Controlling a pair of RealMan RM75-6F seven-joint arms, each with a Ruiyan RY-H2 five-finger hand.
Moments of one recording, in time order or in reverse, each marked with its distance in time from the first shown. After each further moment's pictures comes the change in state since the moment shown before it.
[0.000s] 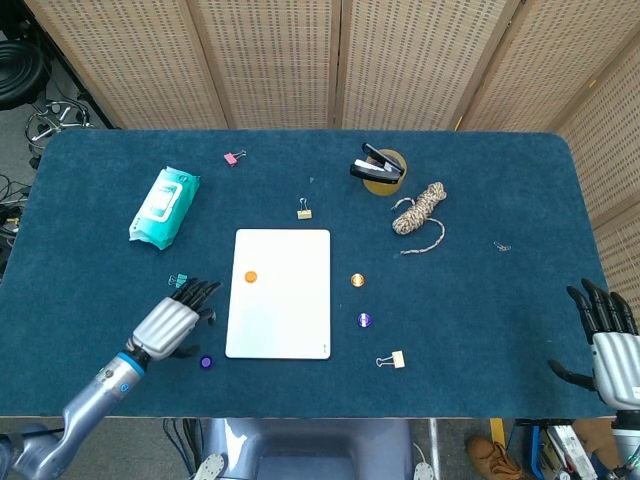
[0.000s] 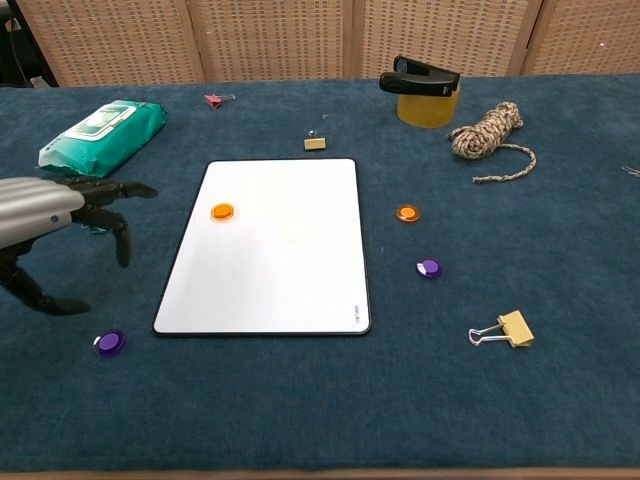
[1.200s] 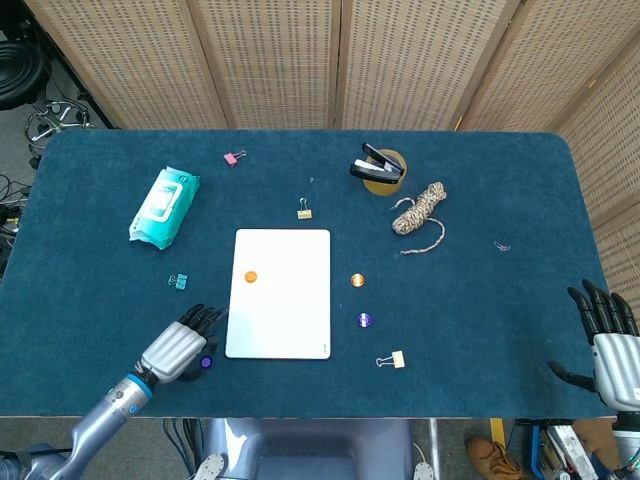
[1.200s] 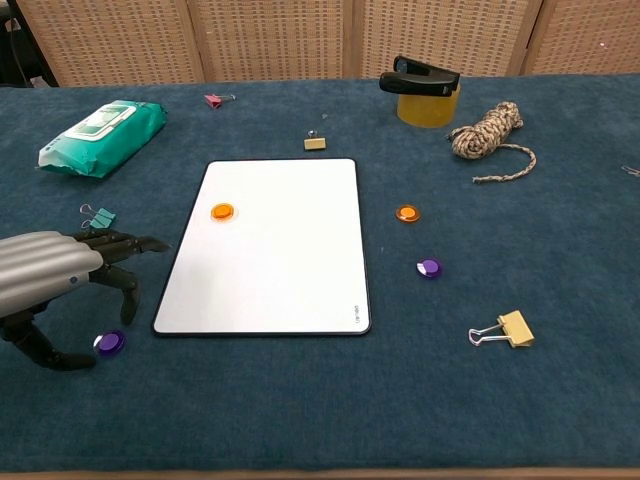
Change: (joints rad) left arm 0.046 -0.079 0.010 0.012 -0.018 -0.059 0.129; right arm -0.003 0.006 -0.001 -0.006 0.002 0.002 0.003
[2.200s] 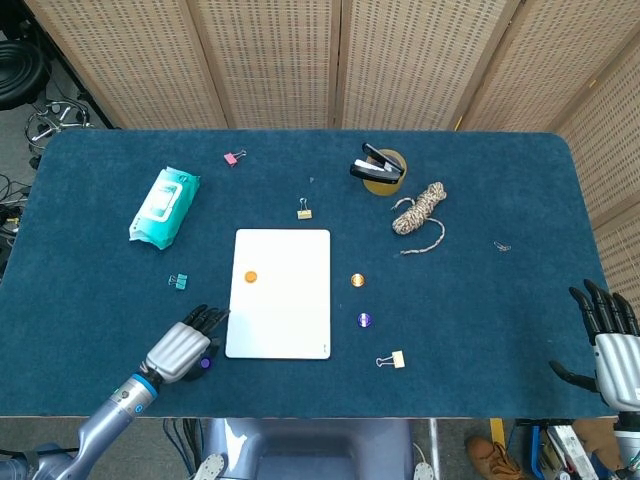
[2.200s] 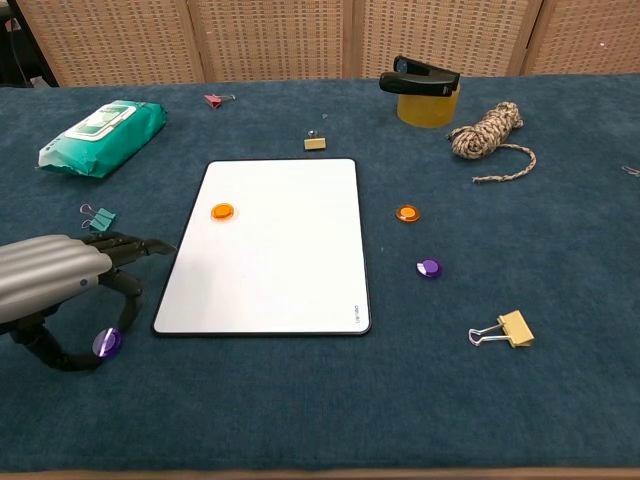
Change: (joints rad) left arm 0.006 -0.026 -0.018 0.011 -0.014 -0.007 0.013; right arm -0.002 0.003 0.000 -0.001 0.000 0.002 0.005
